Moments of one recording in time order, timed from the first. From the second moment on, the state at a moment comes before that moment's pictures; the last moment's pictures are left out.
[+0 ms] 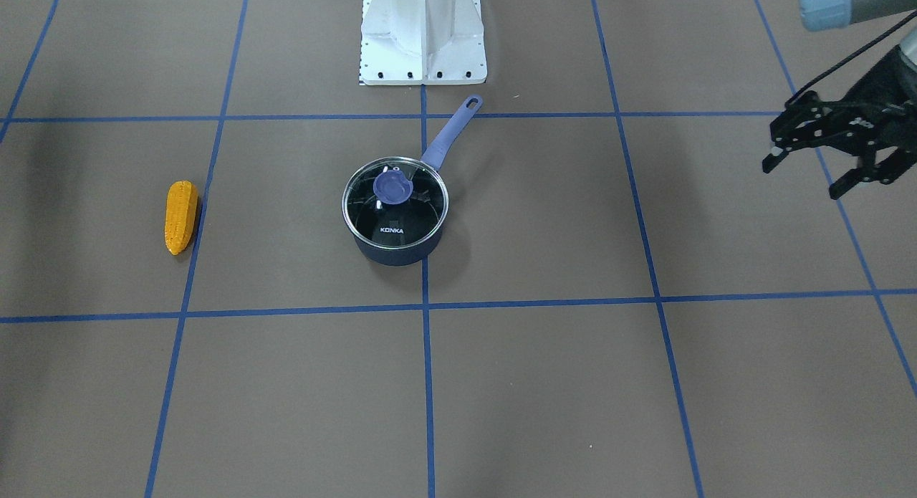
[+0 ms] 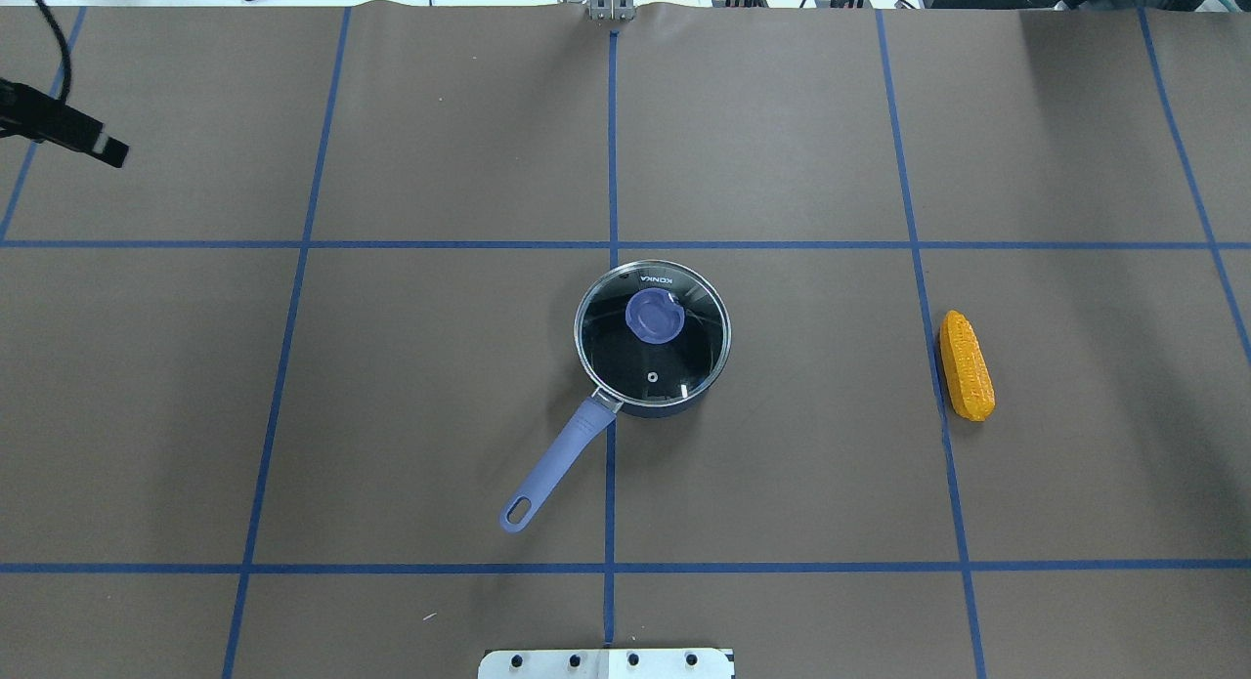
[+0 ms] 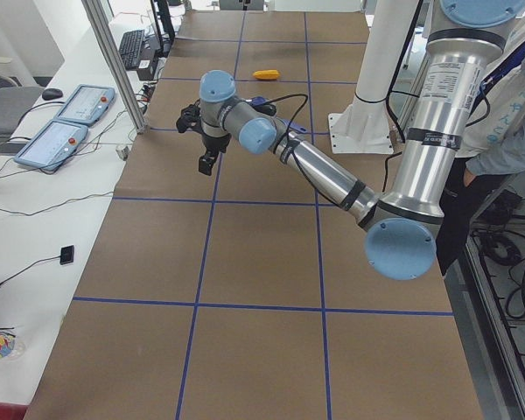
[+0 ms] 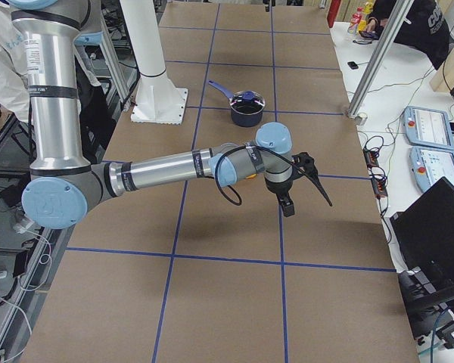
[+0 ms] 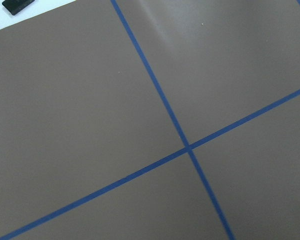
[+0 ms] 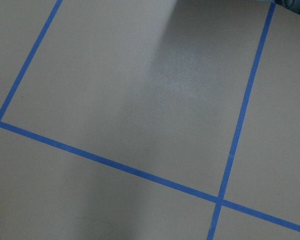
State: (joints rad) left arm -1.17 -1.84 -1.98 -1.64 -2.33 -0.50; right arm 1.44 -1.54 1.76 -1.35 2.30 0.08
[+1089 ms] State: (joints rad) left arm -0.60 -2.46 -1.71 -1.38 -1.88 -1.15; right arm 1.42 -1.54 1.75 -1.35 2.29 0.10
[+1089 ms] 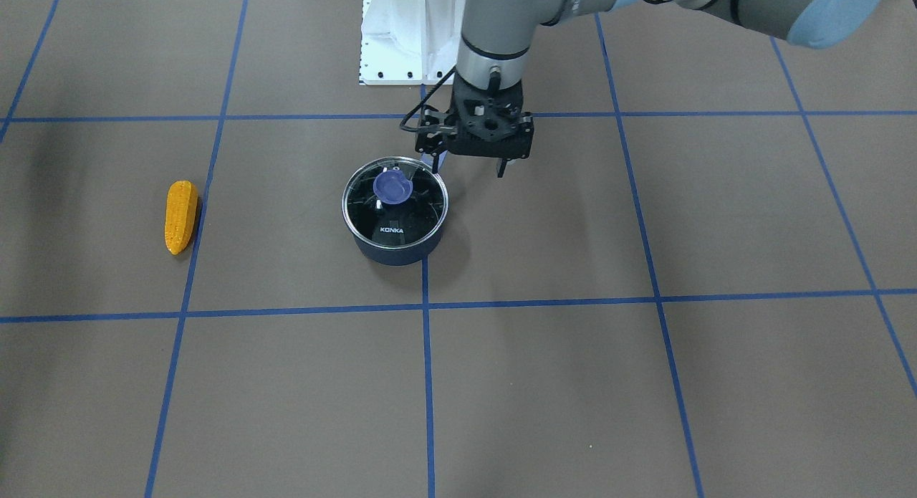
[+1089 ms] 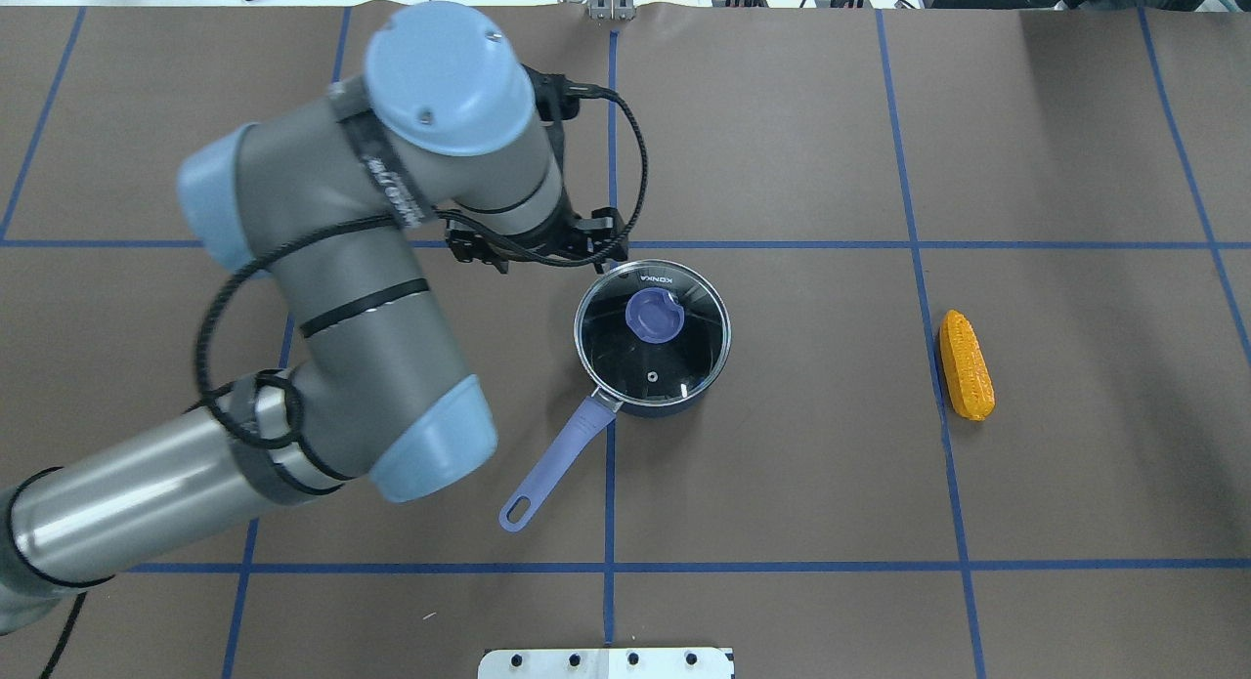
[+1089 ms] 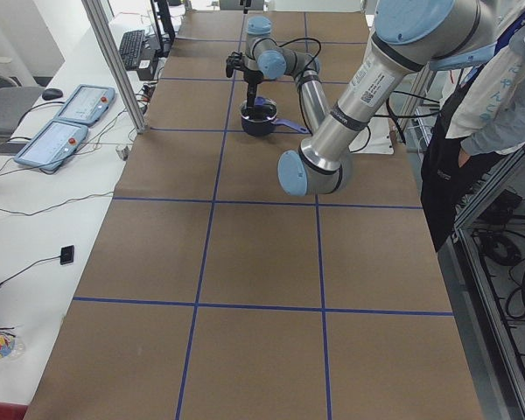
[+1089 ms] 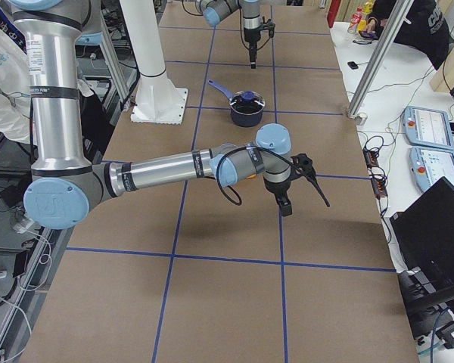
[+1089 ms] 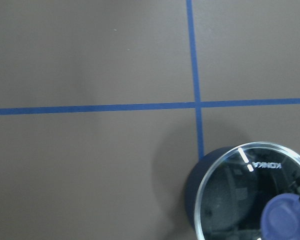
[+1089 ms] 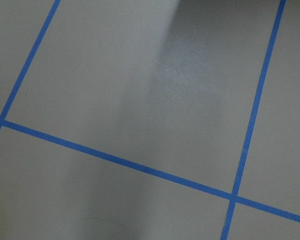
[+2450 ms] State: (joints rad) left arm -0.48 -2.56 -1.50 -1.49 -1.80 -1.23; right arm 1.40 -1.54 1.75 -1.35 2.29 0.10
